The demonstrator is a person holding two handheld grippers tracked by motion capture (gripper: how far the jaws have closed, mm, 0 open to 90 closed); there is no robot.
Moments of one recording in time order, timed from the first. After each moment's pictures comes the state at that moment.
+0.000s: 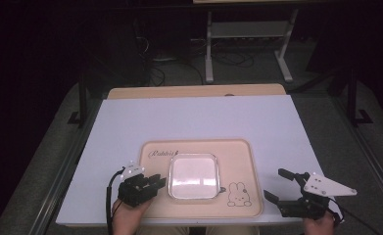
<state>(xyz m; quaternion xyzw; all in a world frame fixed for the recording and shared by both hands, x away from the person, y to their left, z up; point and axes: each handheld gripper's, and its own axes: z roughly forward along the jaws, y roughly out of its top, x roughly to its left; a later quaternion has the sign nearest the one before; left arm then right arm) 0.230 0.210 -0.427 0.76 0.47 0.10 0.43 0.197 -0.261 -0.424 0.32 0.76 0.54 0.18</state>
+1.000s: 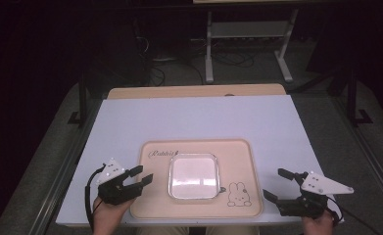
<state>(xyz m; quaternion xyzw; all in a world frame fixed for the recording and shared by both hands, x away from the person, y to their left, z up) 0.225 0.251 -0.406 0.77 0.40 0.17 0.47 0.200 -0.260 -0.425 0.33 0.76 0.53 0.18</state>
